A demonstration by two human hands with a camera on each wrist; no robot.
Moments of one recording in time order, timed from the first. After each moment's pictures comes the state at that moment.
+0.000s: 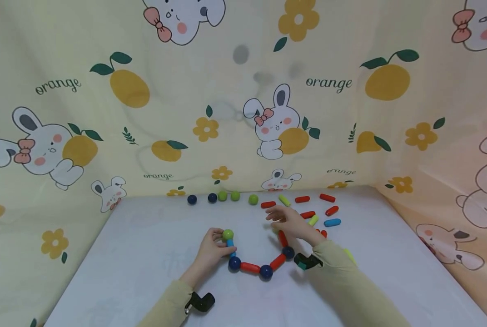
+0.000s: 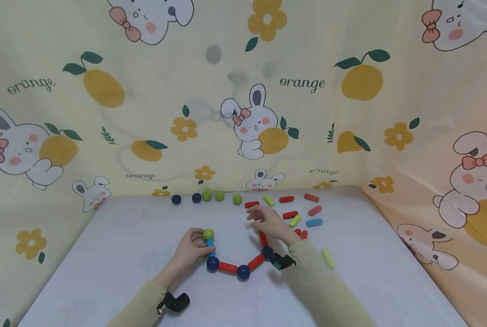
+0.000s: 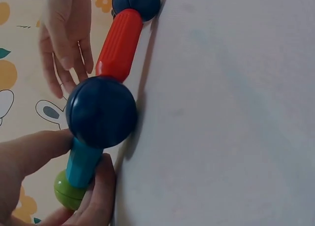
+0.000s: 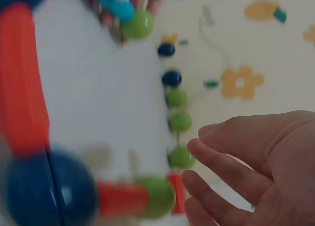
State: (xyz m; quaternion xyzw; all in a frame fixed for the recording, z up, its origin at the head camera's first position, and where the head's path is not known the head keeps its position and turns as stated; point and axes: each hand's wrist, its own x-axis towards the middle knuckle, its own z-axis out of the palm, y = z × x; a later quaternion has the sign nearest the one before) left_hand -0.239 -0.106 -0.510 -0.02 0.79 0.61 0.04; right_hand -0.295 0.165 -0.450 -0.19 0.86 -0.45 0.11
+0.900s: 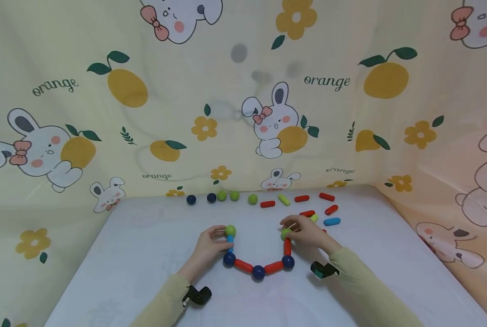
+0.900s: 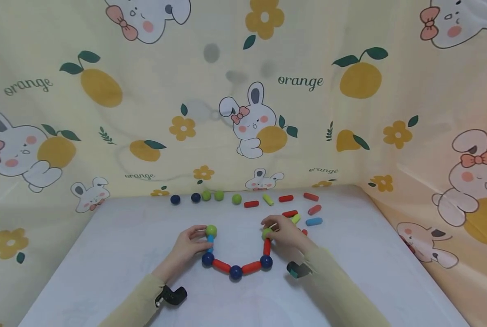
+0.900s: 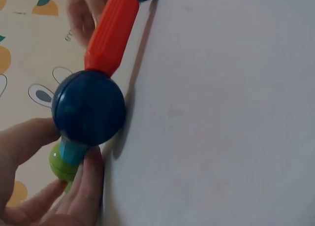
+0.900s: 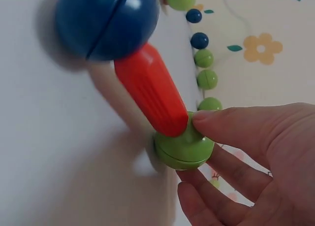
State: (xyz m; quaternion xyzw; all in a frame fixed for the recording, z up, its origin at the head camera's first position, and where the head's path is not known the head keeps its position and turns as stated) left_hand -0.252 -0.117 -0.511 0.00 0.76 0.64 0.08; right_hand -0.287 0.208 -0.476 -0.15 0.89 -0.41 0.13
